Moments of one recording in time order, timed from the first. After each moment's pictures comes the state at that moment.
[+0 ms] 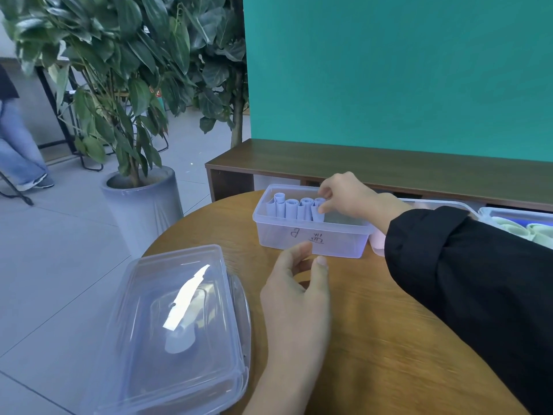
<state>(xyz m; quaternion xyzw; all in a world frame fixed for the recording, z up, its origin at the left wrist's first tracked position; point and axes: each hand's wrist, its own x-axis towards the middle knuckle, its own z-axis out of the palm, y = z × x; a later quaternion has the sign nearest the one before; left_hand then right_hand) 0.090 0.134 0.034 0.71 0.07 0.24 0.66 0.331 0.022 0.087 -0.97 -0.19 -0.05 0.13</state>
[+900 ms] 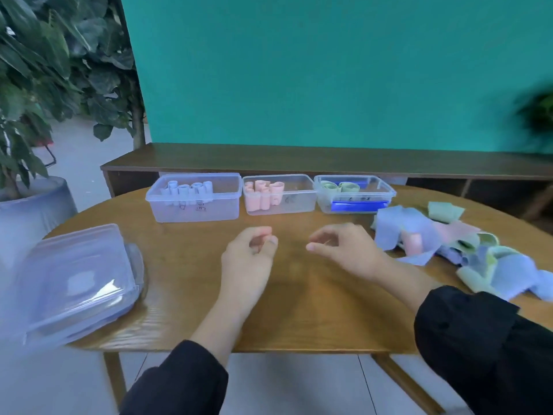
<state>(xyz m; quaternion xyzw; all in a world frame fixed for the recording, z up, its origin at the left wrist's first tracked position) 0.016 0.037 0.025 0.76 -0.05 0.13 0.63 0.017 -0.174 0.048 -0.95 -0.06 -0.10 0.30</state>
